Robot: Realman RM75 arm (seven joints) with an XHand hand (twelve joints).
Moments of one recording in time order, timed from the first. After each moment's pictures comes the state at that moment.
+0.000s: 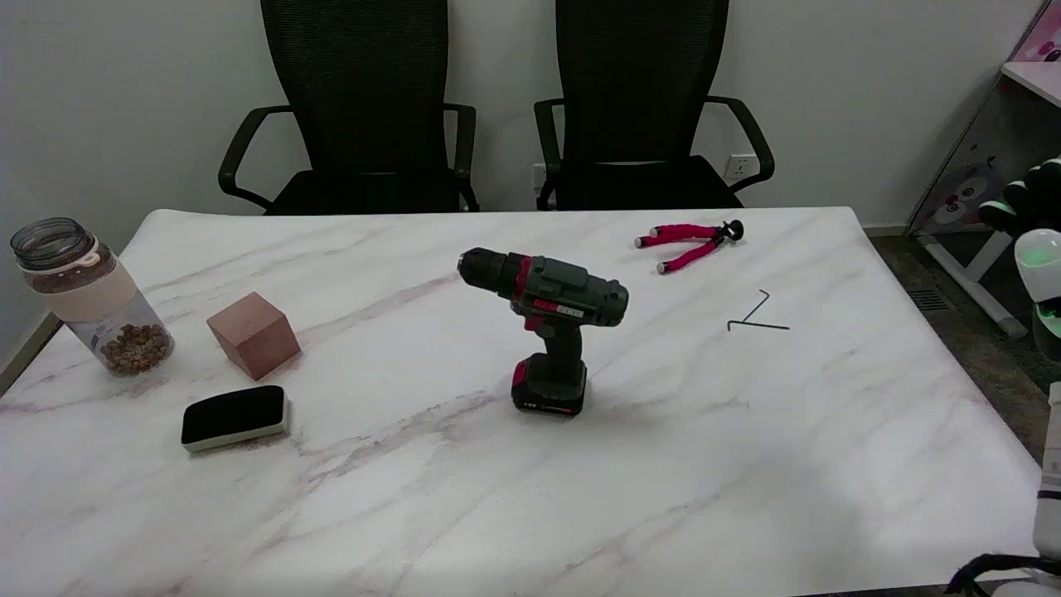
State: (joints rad) arm -0.40 -0.57 0.88 -1.35 -1.44 1.89 1.28
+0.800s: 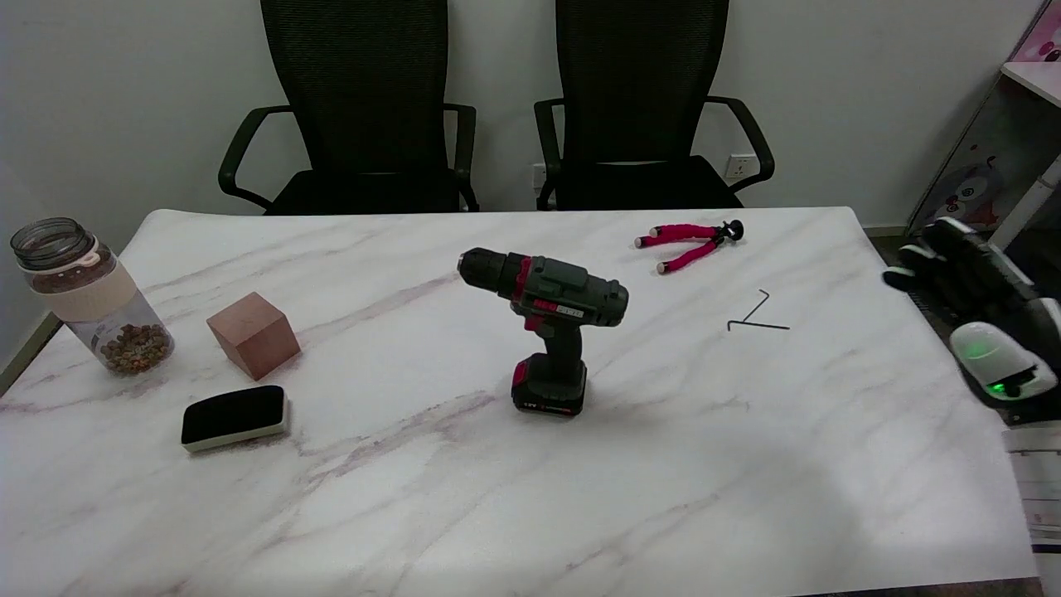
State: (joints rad) arm -0.45 -0.60 0.80 -1.22 -1.62 1.79 1.42
